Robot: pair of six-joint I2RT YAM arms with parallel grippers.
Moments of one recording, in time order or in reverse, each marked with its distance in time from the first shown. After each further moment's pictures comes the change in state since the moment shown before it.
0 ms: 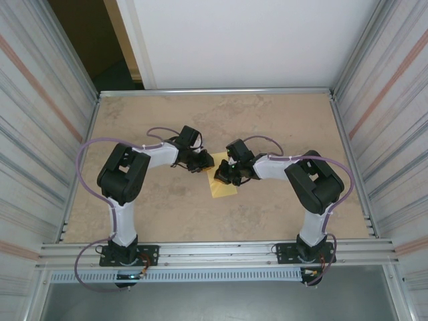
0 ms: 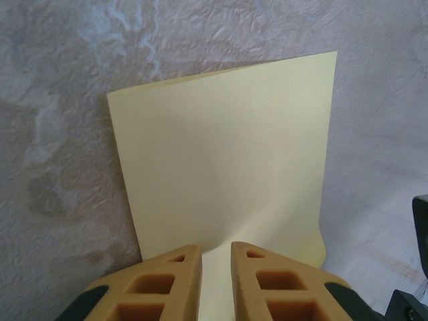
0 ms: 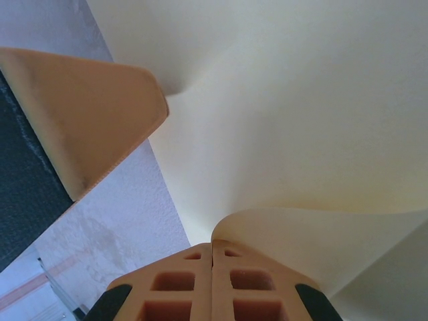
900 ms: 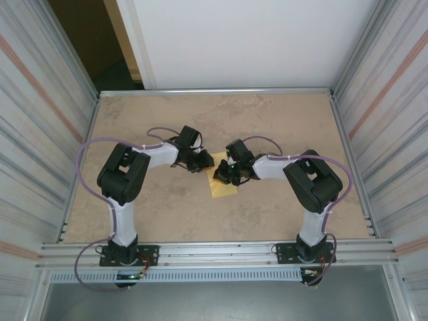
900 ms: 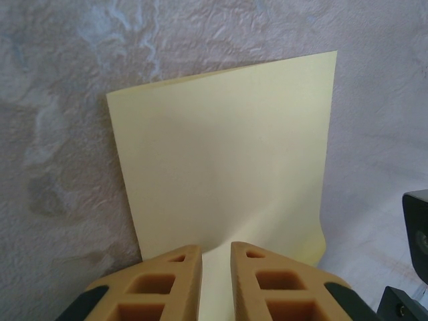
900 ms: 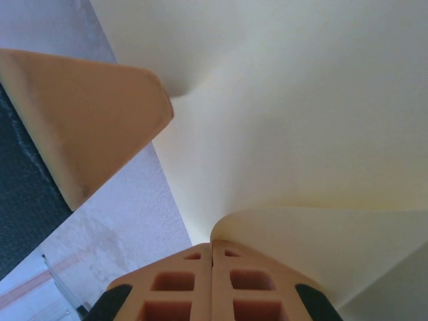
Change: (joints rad) left arm 0.000 0.000 0.000 0.000 0.000 0.000; right arm 0.000 0.015 0.000 0.024 -0.016 0.003
